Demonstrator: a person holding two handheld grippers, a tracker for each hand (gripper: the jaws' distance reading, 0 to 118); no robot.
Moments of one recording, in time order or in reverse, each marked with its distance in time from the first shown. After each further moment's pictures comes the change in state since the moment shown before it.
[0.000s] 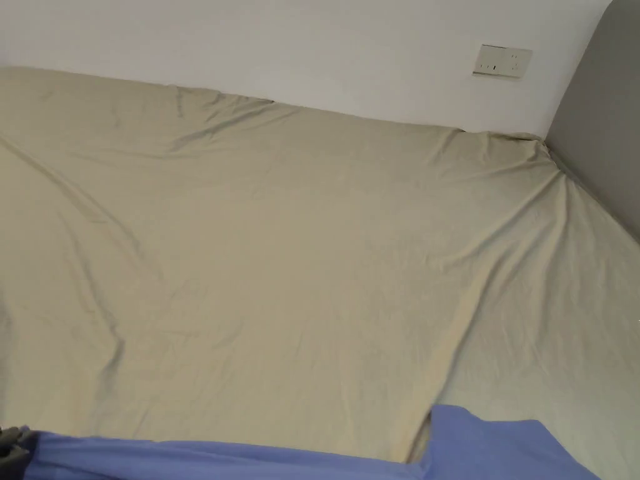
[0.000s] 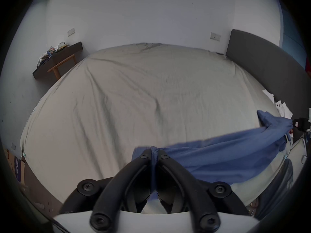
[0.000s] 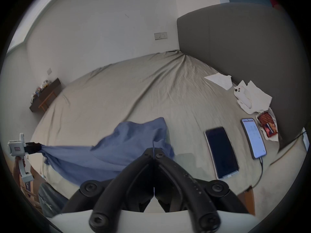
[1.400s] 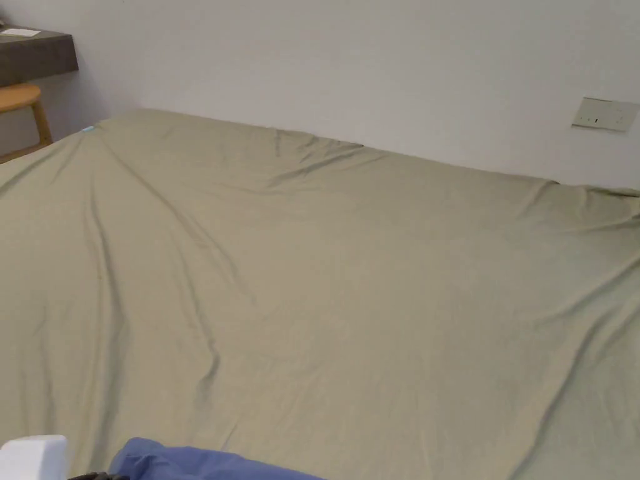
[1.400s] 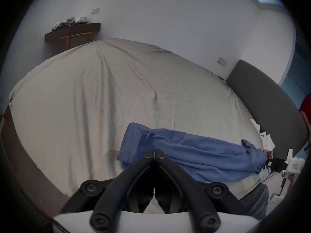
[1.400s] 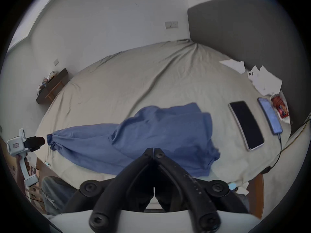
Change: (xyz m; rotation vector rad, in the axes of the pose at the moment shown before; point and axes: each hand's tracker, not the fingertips) left arm -0.008 -0.047 0.026 0.068 -0.126 0.287; right arm -0.045 -0.050 -0.026 -0.096 0.094 -0.004
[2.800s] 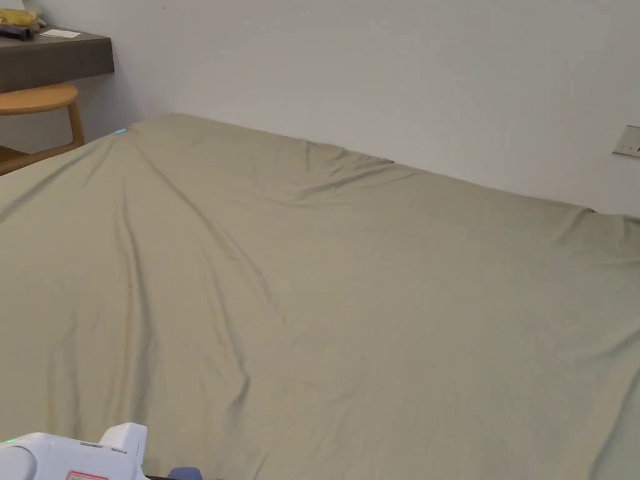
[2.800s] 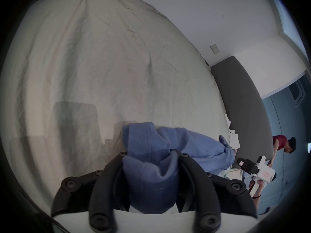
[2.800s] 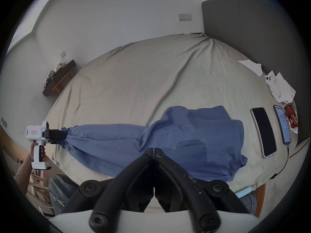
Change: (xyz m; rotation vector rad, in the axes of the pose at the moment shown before) left arm -0.072 0.036 -0.108 -0.342 -0.353 0.215; right arm -0.047 0.030 -0.016 -0.067 0.068 0.067
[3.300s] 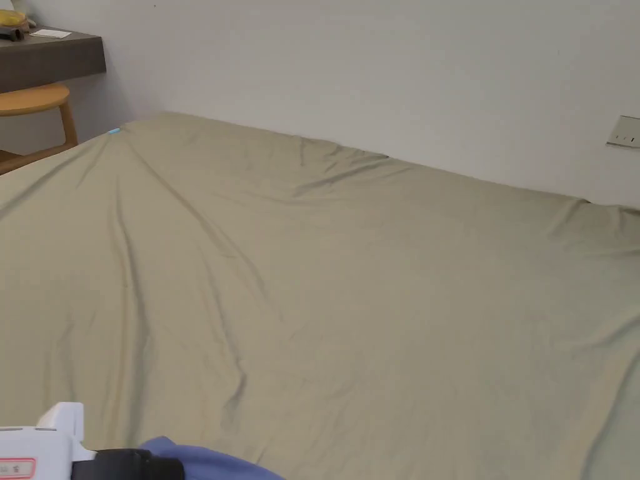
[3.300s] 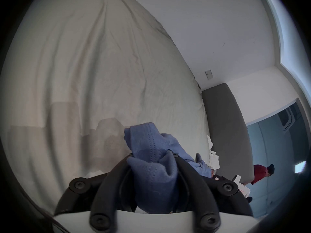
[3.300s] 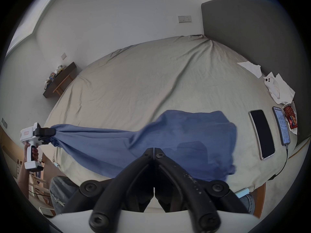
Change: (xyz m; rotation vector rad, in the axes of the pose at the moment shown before) left arm 0.007 -0.003 0.075 0.155 -0.115 0.178; right arm 0.007 0.003 0.009 0.023 0.001 -0.007
